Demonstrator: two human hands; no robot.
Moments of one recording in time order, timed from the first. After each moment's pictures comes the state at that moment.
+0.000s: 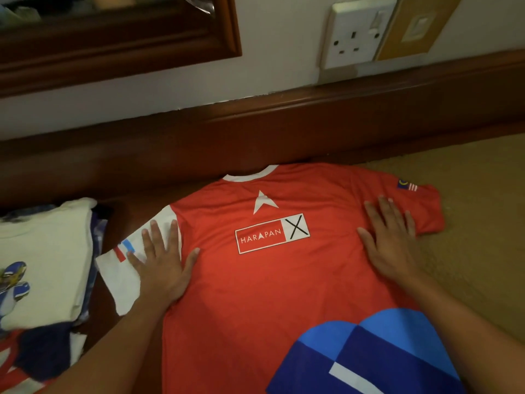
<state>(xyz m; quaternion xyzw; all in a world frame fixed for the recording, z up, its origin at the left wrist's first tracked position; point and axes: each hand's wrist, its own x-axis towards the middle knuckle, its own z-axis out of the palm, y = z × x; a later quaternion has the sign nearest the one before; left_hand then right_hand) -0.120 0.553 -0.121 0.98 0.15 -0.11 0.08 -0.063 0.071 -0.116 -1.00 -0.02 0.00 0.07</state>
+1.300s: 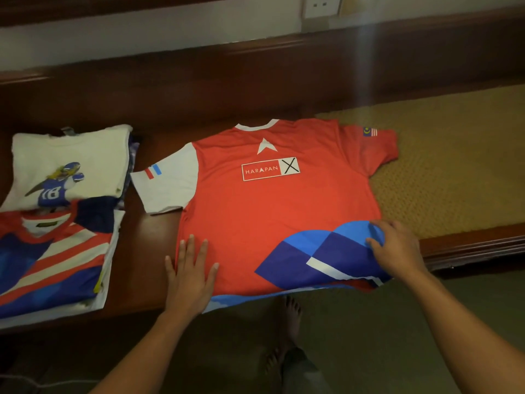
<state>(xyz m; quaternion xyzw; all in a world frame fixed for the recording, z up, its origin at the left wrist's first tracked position) -0.406 0.489 -0.122 0.99 0.08 -0.11 0.10 -0.318 0.039 -0.078 -0.98 0.09 0.09 0.15</state>
